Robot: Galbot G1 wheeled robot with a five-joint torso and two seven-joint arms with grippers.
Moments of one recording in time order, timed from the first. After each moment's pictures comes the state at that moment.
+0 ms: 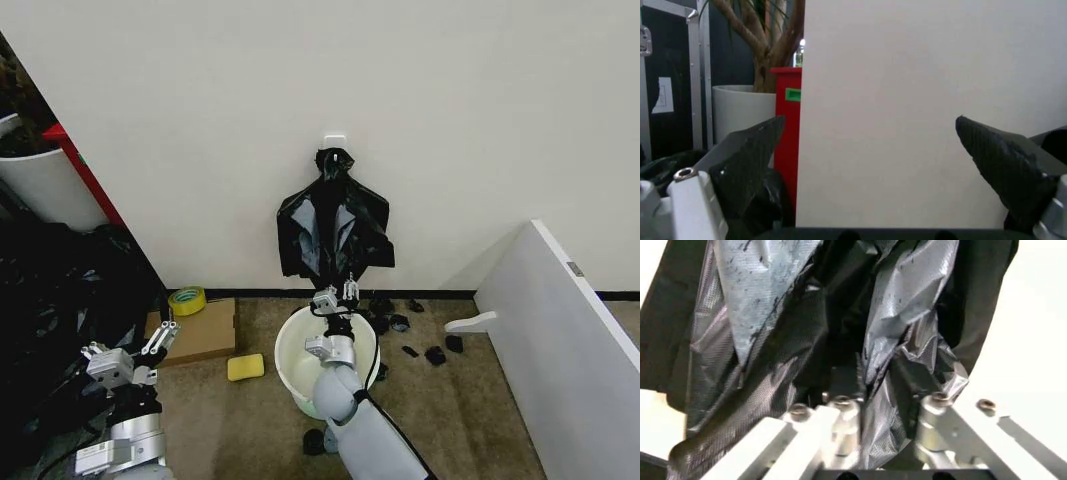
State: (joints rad) left arm 1.72 -1.40 -0.62 -2.18 -0.18 -0.45 -0.28; right arm -1.01 1.61 0.00 1.42 -0.60 -0.09 0.64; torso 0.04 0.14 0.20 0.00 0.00
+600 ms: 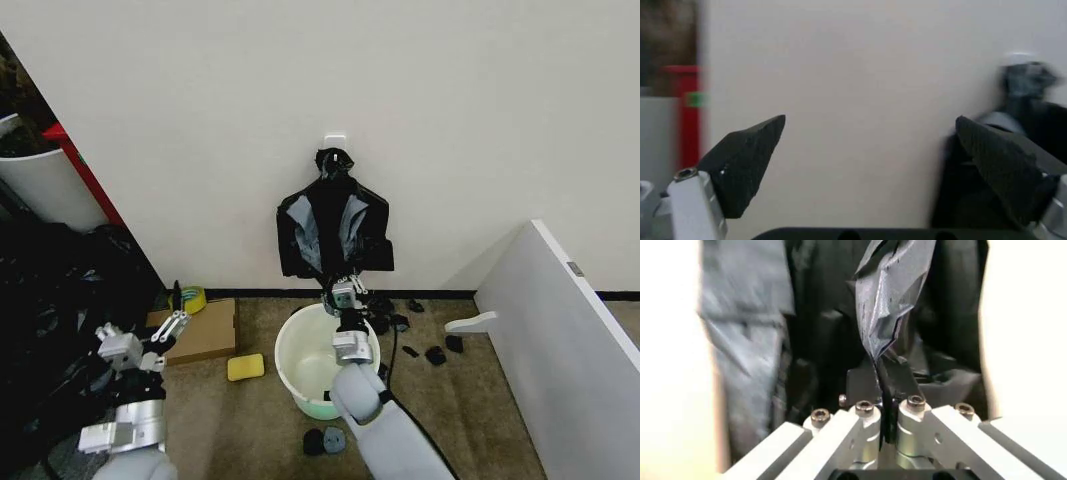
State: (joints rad) left arm 1.57 -1.18 -0.59 -2.08 -0.40 -0.46 -0.05; right arm -1.08 1.48 -0.03 1.69 -0.08 0.13 0.49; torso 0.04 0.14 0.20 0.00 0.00
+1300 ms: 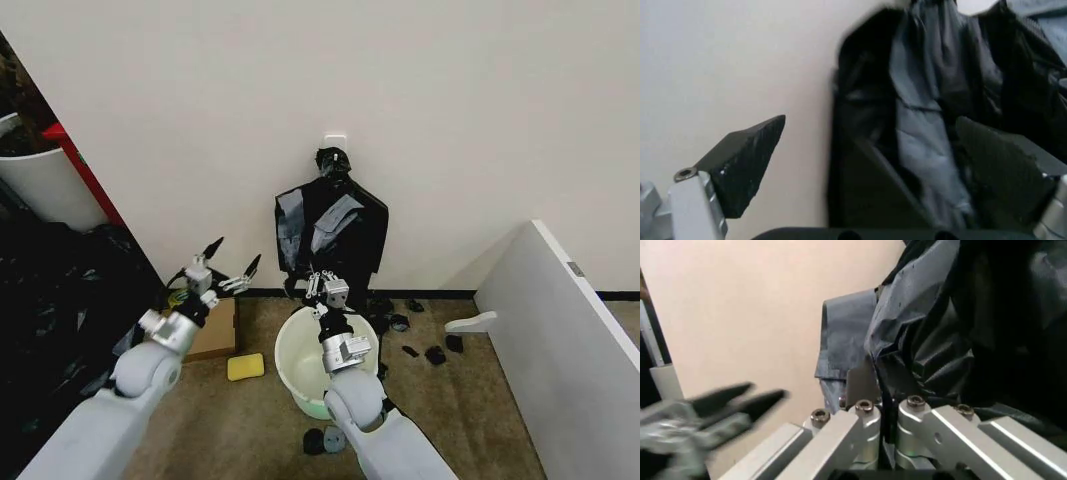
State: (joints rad) left arm 1.00 -0.96 -0.23 -1.65 -0.66 -0.28 0.26; right arm -1.08 1.50 -0.06 1.70 0.10 0.33 0.25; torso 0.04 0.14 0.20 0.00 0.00
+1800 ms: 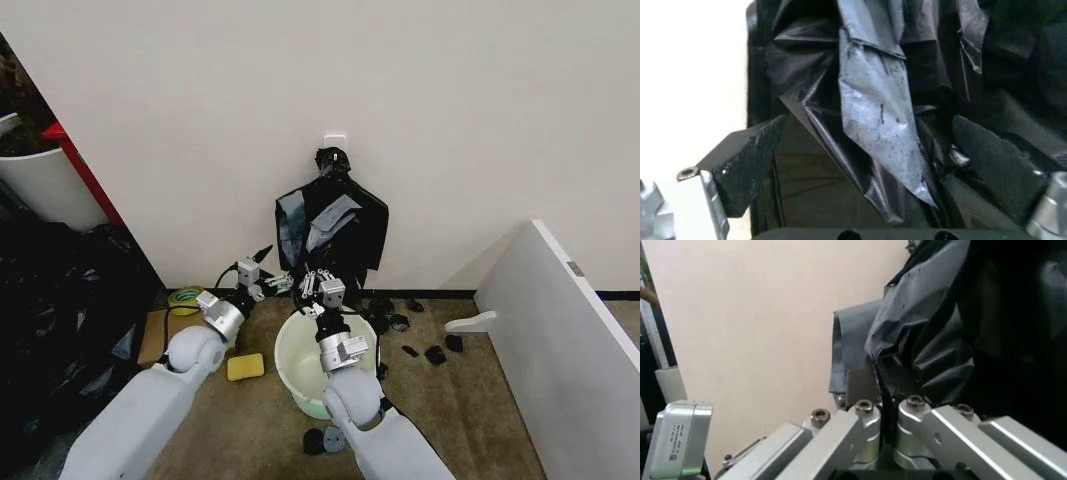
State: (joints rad) left arm 0.88 -1.01 -0.07 -1.56 -0.67 -0.22 0.26; right arm -1.08 1.51 -0.05 1.70 0.08 0.34 0.23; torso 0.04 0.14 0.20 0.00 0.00
